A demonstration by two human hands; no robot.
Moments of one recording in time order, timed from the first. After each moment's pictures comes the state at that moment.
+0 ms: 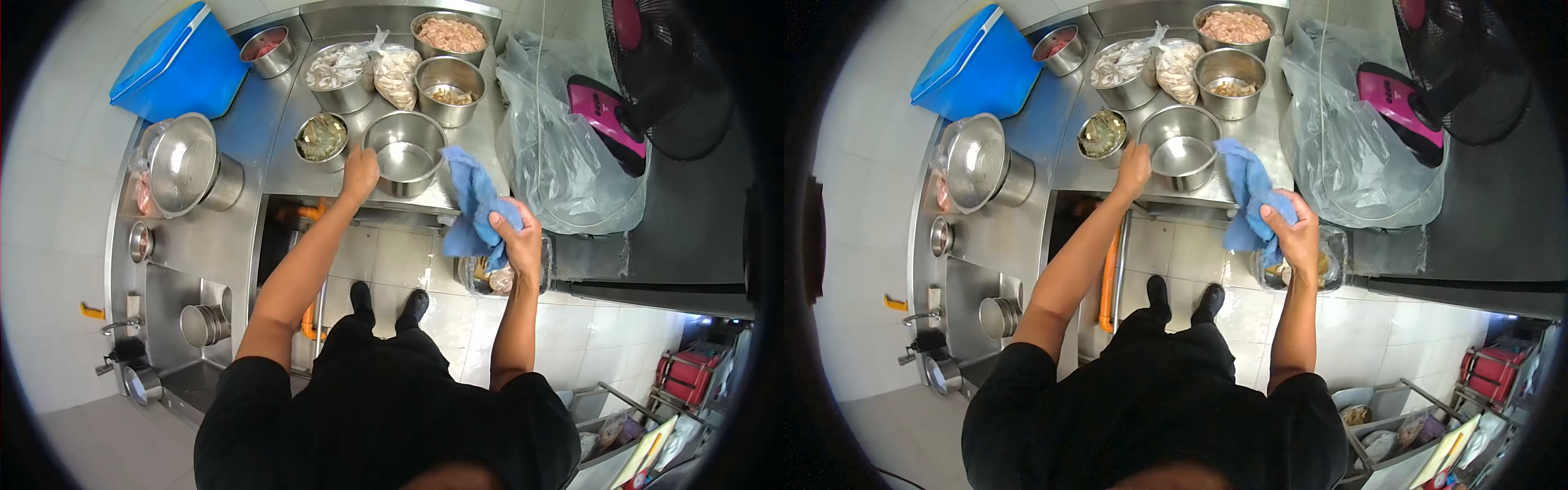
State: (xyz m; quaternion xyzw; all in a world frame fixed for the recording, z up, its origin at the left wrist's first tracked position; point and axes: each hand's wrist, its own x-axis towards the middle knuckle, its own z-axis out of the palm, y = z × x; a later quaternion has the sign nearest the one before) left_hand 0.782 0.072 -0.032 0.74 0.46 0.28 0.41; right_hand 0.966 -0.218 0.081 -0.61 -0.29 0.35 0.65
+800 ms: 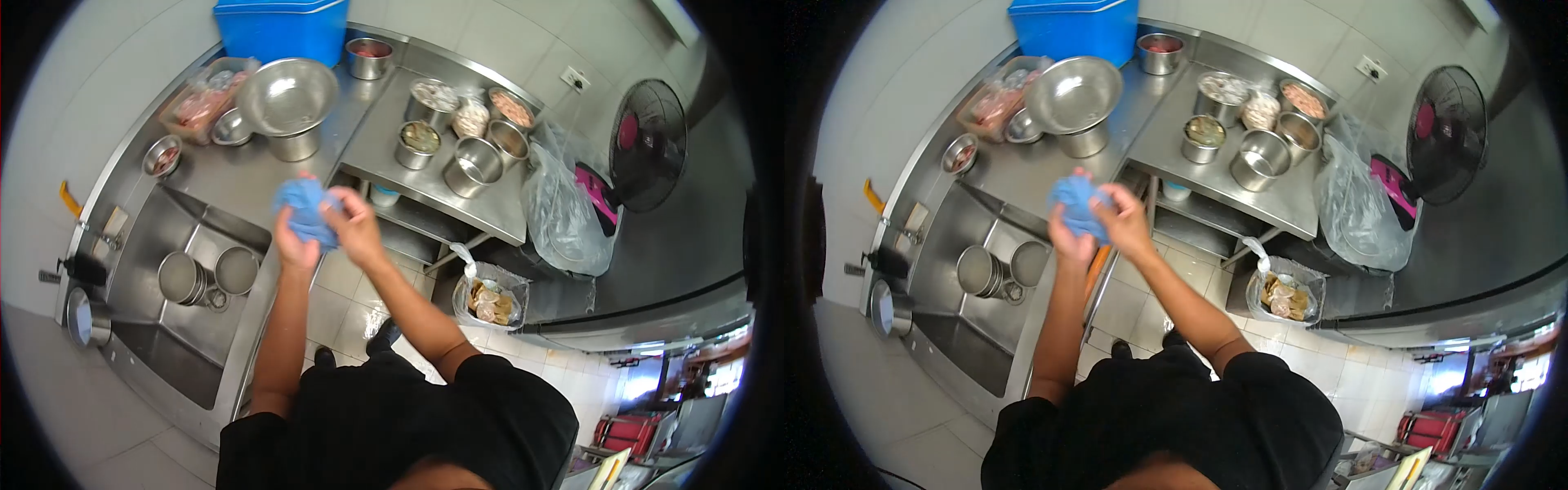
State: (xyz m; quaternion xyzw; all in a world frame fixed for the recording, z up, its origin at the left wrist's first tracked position) left_hand 0.458 -0.087 0.107 0.18 0.13 0.68 0.70; right_hand 0.559 -0.106 0.106 -0.40 -0.50 0.48 0.60
